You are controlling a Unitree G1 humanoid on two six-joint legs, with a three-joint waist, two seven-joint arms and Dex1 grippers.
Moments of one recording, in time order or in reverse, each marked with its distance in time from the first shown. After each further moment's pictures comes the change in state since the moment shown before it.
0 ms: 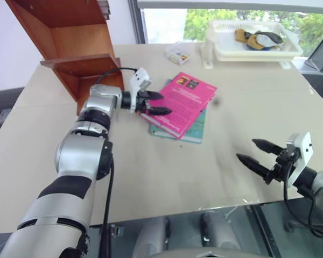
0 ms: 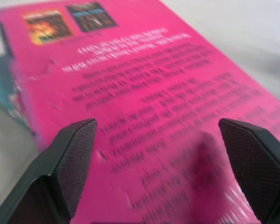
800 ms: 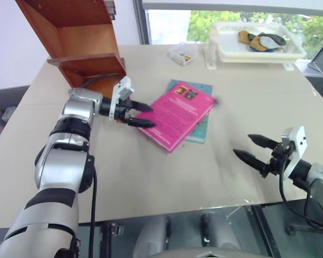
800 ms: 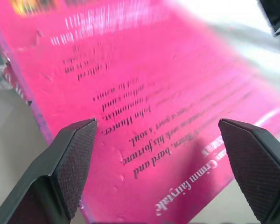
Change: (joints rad) left arm 0.142 0.127 -0.078 -0.302 -0.125 0.173 -0.238; right arm -0.083 -0.006 0.050 0.069 -0.016 -0.002 0.022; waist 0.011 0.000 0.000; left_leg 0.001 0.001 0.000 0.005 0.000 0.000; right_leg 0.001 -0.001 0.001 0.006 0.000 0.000
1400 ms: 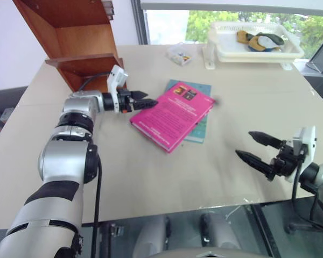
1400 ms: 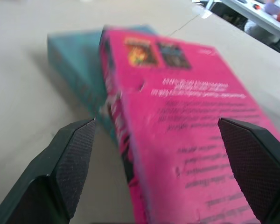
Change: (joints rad) left arm -0.091 -0.057 0.142 0.263 -0.056 0.103 0.311; right arm 0.042 -0.023 -0.077 -0.038 0.120 -0.083 0.160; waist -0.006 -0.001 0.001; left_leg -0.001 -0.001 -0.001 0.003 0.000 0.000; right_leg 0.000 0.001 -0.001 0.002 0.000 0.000
